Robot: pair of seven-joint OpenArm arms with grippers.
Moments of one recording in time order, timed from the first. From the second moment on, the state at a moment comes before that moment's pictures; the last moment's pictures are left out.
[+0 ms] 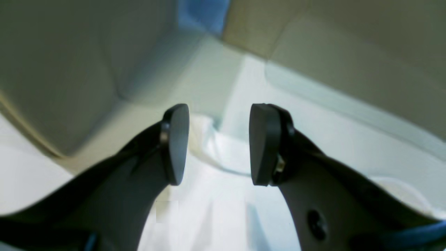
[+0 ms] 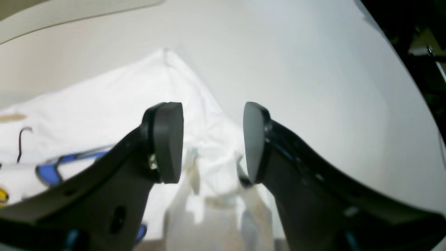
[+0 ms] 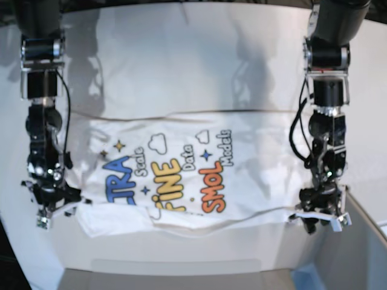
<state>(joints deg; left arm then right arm) -27.9 -17.7 0.4 66.0 -31.0 9.4 17.2 26.5 22.4 -6.1 78.7 16.5 -13.4 -44.4</state>
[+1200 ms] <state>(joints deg) -2.0 -19.2 -6.7 96.2 -30.6 9.1 30.2 -0.9 6.5 26.4 95.9 35.7 -12.9 -70.5</state>
